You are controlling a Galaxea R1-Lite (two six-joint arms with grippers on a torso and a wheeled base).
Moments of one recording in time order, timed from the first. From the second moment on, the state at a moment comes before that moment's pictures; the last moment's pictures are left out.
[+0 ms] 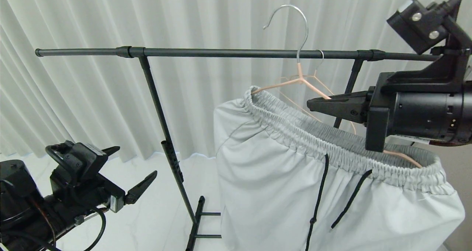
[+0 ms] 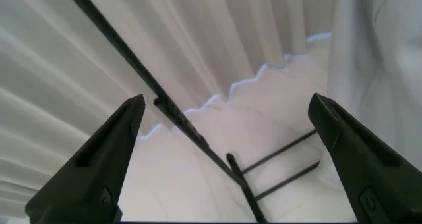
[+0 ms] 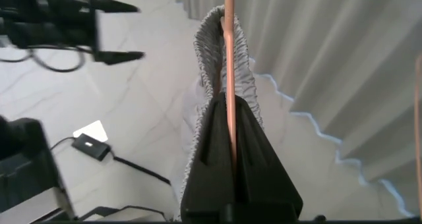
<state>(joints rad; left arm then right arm) 0.00 1.53 -0.13 -1.26 -0.34 0.50 0.80 1.41 -1.17 -0.06 0.20 -0.08</state>
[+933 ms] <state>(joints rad) -0.04 1.49 -0.13 -1.27 -0.34 0.60 0.72 1.59 -1.30 -0.16 0.13 0.00</state>
